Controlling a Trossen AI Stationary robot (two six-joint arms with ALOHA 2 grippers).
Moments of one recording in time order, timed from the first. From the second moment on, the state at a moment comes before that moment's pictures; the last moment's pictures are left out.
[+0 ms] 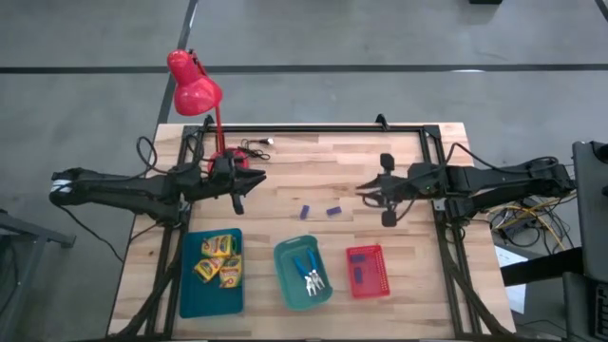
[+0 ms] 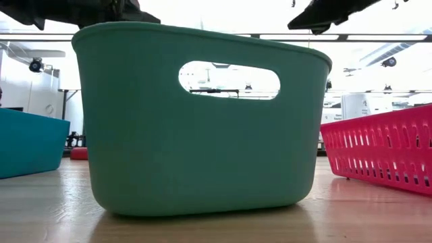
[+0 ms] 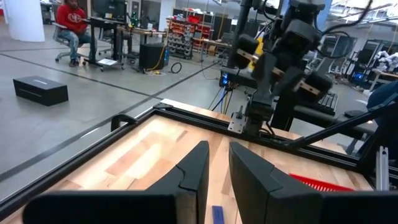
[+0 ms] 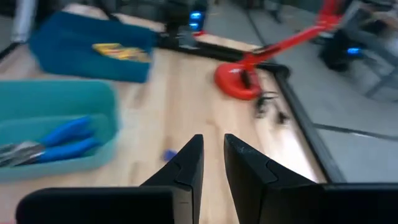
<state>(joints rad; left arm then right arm) 0.02 0.75 0.47 0.31 -0.25 -0.19 0.06 0.92 0.75 -0.22 0.17 -0.16</state>
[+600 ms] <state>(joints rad) 0.02 0.75 0.47 0.30 -0.25 -0.19 -0.11 1.00 0.75 -0.26 -0.12 -0.20</state>
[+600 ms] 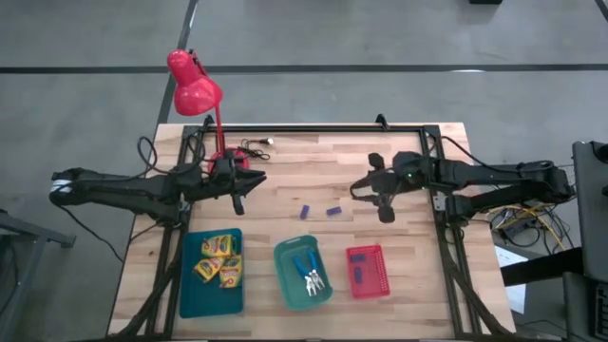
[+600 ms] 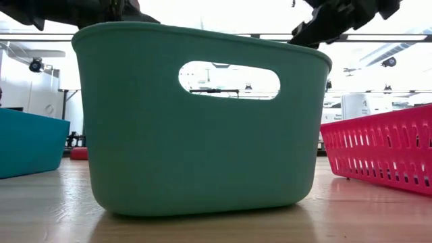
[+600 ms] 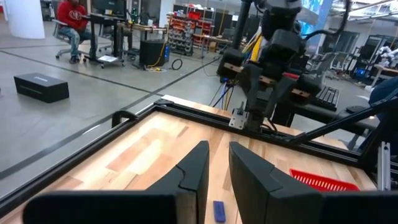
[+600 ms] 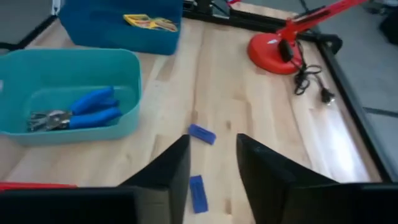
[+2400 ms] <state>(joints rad) 0.02 0.75 0.47 0.29 -0.25 -0.19 -0.22 1.72 0.40 0.76 -0.29 -0.32</state>
